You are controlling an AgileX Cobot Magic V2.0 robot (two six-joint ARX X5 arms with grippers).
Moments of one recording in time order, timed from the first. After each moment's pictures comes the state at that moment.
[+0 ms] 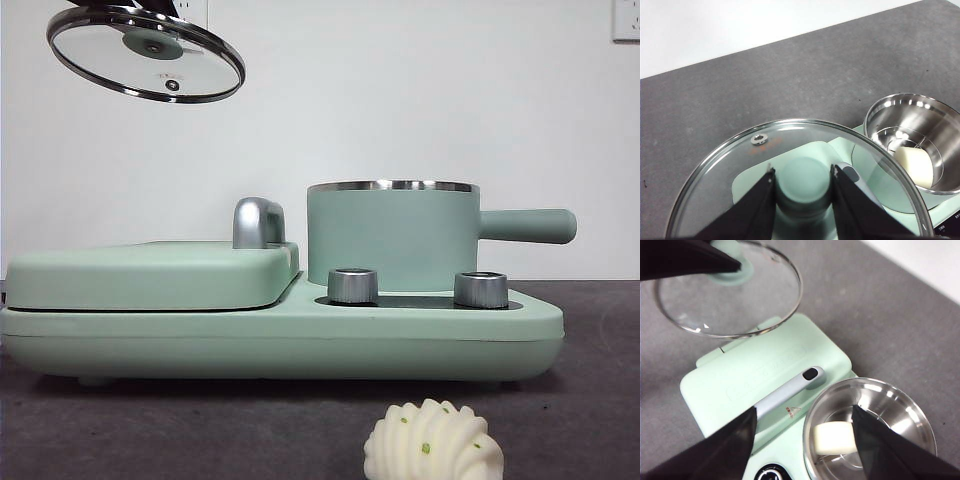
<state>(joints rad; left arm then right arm) -0.37 1.24 1.29 -0.53 0.11 0.05 0.60 1.34 1.49 -0.73 -0.26 -0.14</state>
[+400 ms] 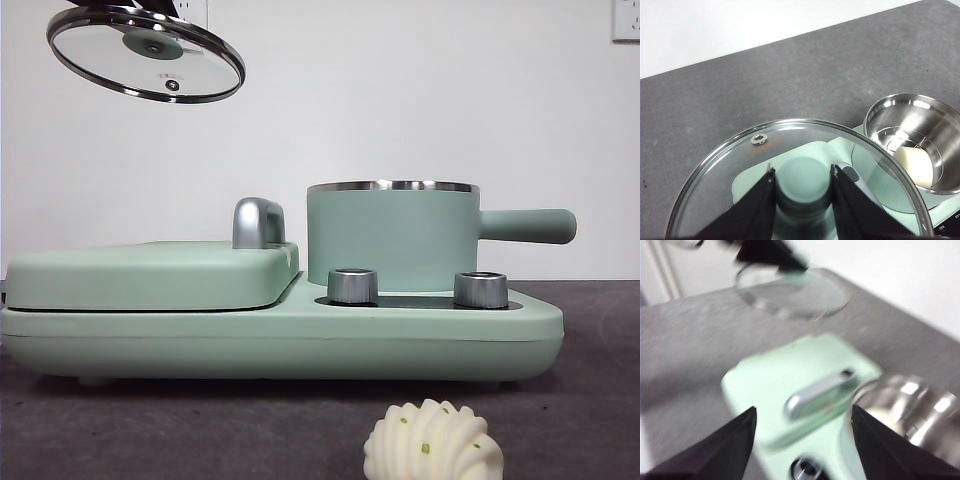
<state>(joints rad) -0.37 1.24 1.29 -0.53 0.11 0.05 0.70 0.88 0.91 -0.38 -0.26 -0.10</state>
